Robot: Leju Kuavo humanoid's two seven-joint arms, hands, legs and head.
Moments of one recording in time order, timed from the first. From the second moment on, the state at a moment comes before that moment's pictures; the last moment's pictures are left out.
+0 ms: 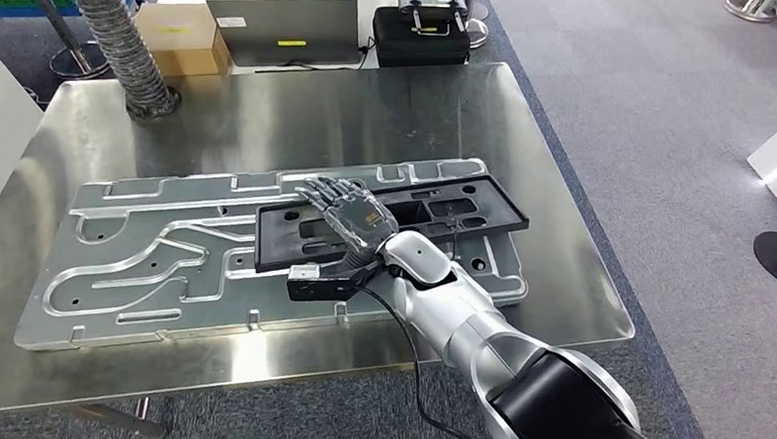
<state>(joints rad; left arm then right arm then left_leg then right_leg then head) -0.15 -0.07 1.19 -0.22 -0.90 -0.06 -0.34 -0.94 0.26 0.57 -0.35 1.13 -0.39 -0.36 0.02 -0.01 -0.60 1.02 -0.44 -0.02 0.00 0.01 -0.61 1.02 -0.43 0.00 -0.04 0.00</state>
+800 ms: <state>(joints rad) -0.08 -0.08 1.26 -0.22 -0.77 -0.09 -0.41 -0.34 -0.19 0.00 -1.42 0.67 -0.58 -0.57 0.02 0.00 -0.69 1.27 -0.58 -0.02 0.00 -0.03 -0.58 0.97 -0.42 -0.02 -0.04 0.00</state>
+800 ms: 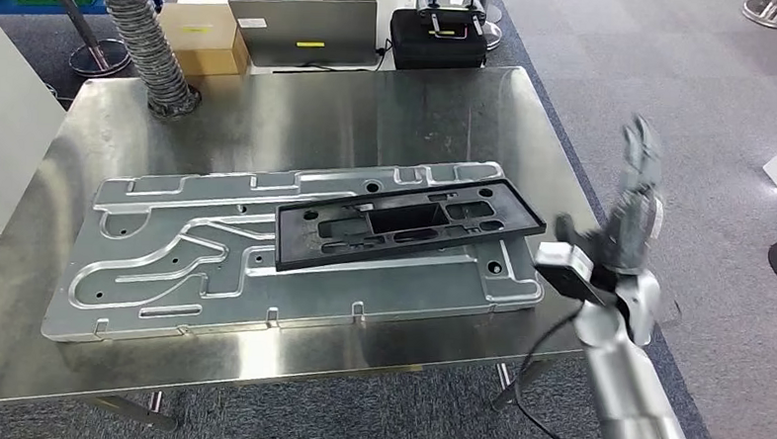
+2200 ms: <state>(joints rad) -0.08 -0.09 1.28 -0.22 -0.78 -0.08 -0.41 0.01 -0.06 -0.91 -0.66 0.97 -0.61 -0.61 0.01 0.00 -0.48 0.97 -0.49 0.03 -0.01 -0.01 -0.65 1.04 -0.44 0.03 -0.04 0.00</state>
